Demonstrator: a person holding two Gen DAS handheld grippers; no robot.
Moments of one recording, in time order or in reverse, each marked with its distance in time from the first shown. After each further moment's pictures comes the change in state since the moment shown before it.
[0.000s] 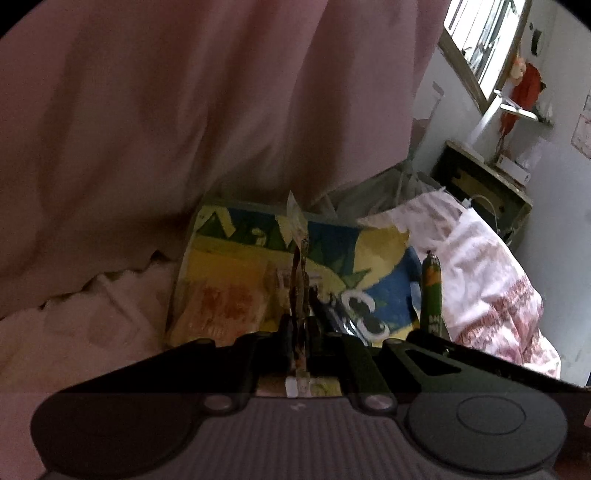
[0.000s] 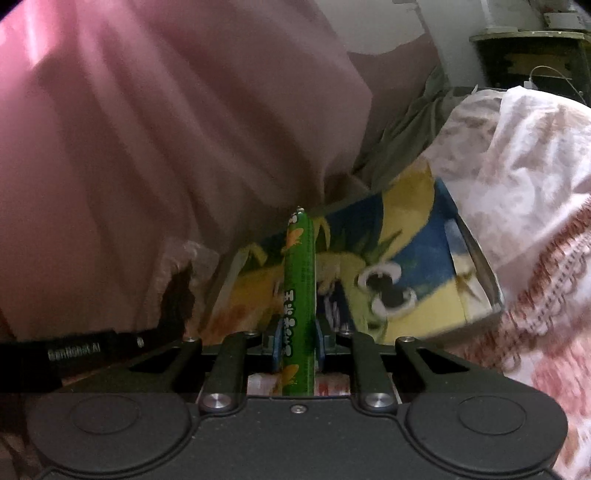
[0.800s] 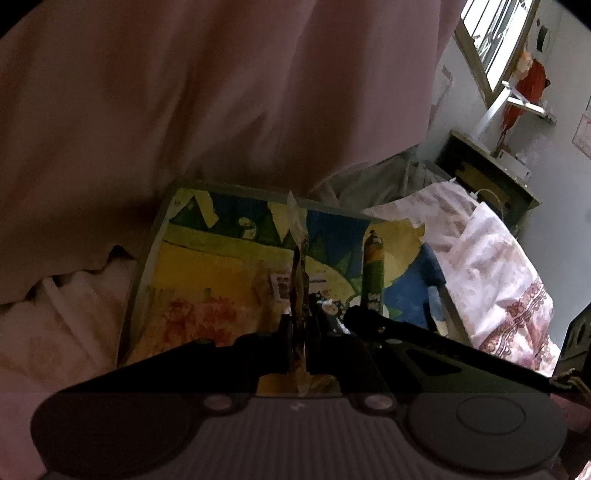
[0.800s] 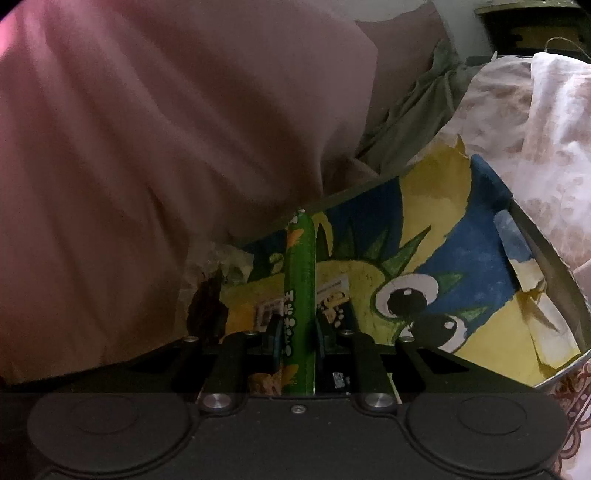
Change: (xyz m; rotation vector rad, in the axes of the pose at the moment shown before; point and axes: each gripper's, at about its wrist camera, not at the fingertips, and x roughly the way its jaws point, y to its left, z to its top) left arm 0.076 0.011 0.003 -0.003 0.044 -0.034; right arm 0.094 -0.009 0.006 0.022 0.015 0.023
